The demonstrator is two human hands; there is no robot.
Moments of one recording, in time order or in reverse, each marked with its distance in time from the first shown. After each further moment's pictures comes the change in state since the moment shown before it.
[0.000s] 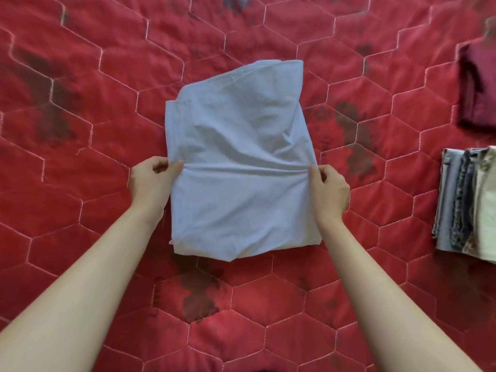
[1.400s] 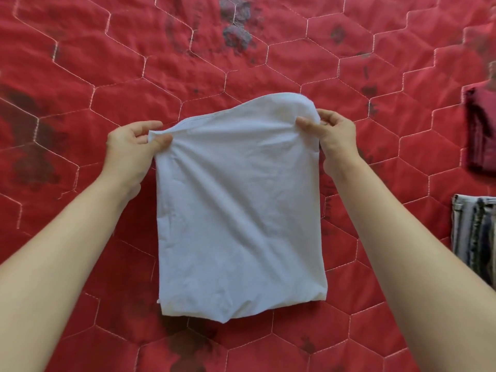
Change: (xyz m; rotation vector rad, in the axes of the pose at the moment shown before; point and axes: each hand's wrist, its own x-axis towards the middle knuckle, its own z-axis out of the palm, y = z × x) left_hand 0.095 0.074 0.006 -0.100 -0.108 0.117; right_hand 0.127 -0.123 0.005 0.685 -0.329 0.061
